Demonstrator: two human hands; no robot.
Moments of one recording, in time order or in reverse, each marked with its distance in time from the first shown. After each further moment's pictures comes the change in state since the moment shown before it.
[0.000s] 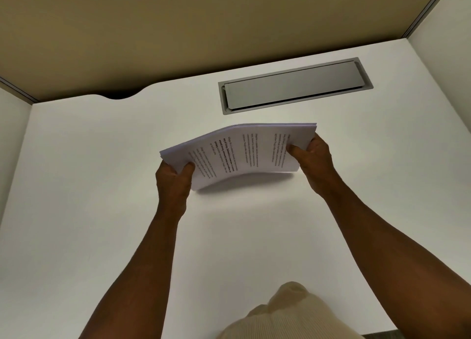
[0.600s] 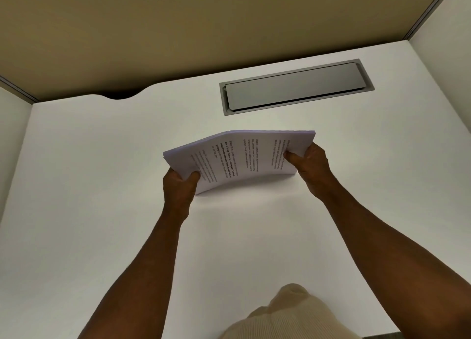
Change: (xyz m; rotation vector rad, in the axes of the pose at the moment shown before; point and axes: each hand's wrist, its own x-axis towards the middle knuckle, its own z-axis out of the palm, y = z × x) left_hand 0.001 -0.017 0.001 0.046 -0.031 -0.072; right_hand -0.001 0.009 0.003 -0.021 0.000 0.064
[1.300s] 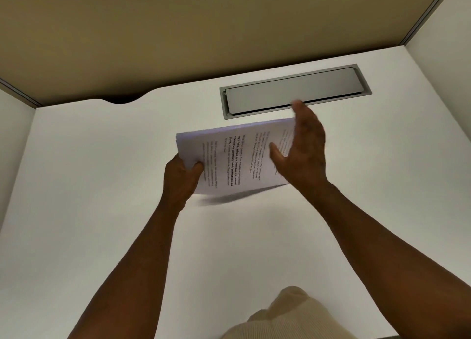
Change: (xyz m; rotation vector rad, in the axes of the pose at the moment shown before) left_hand 0.001 0.045 0.004 0.281 -0.118 0.115; right_hand -0.018 -0.047 0.024 -0.767 0.214 -0.595
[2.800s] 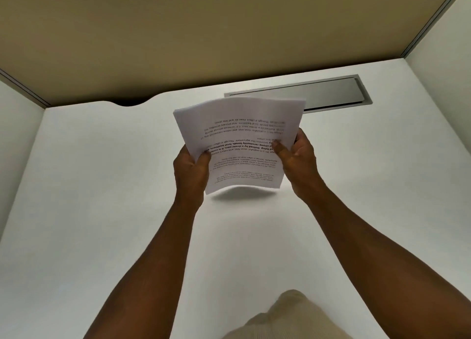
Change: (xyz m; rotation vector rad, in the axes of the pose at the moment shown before) left_hand -0.009 0.030 0.019 -0.381 0.118 -0.040; right_hand -0.001 -0.014 0.008 0.824 -0.173 0.492
